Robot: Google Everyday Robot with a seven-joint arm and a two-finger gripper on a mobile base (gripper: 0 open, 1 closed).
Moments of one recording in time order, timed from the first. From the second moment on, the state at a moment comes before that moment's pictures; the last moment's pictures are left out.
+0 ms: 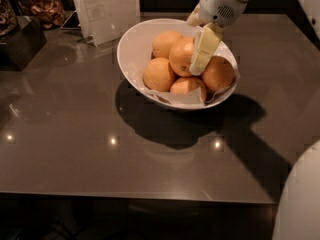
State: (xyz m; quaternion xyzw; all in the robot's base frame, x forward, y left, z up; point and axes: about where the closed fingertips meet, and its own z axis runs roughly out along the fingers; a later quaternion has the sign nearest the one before) arm 0.617 -0.082 0.945 -0.68 0.70 0.11 0.20
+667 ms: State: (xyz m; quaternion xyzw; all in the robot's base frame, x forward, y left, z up) arm 0.620 -0.074 0.912 -0.66 0.70 0.17 0.20
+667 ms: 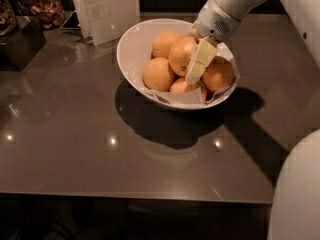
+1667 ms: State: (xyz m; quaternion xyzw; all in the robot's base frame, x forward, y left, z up) arm 0.620 -0.074 0.912 -0.66 0.70 0.17 0.20
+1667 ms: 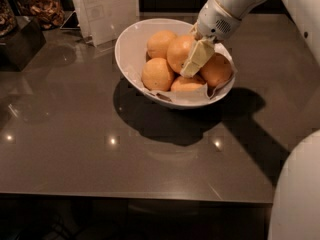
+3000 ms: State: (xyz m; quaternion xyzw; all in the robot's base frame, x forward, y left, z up) arm 0.622 -0.073 0.918 -0.66 0.70 0.17 0.20
